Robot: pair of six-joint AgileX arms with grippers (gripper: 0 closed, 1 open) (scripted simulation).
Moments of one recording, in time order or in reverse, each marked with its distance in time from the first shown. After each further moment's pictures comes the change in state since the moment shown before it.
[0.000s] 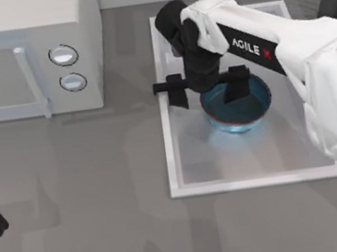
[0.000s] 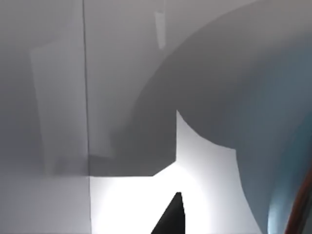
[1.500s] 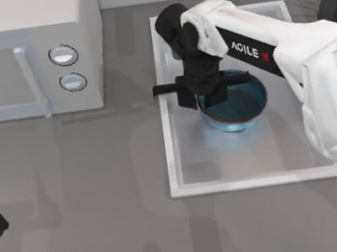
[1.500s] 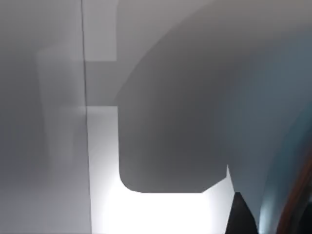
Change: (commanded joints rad) left arm 0.000 0.000 0.000 0.000 0.000 0.000; right arm -0.003 -0.007 -0.004 0.000 0.001 0.000
